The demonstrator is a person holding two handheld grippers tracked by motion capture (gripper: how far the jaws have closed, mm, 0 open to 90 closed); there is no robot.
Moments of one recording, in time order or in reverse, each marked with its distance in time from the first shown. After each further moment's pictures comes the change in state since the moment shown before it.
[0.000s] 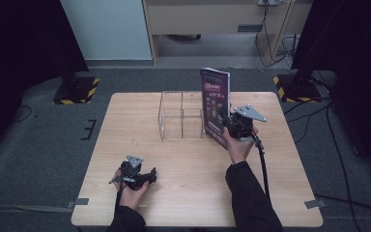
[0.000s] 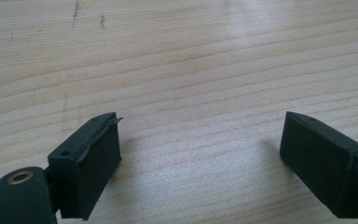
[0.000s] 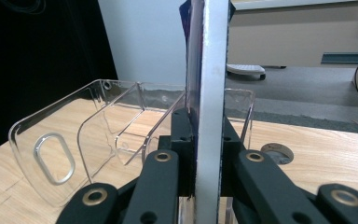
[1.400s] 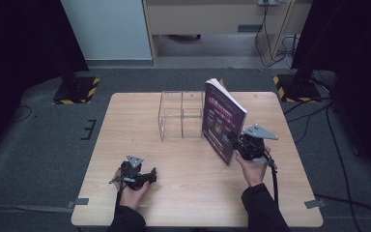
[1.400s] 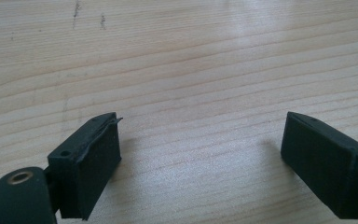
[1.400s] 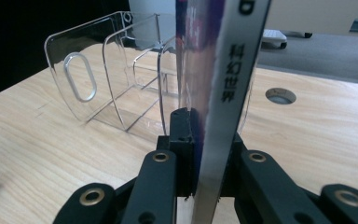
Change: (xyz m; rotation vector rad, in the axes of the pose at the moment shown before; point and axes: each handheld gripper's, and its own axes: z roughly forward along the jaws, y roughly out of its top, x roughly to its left) left arm -0.001 0.000 0.000 0.000 0.004 -0.003; right arm -0.011 -0.037 -0.055 0.149 0.075 -0.055
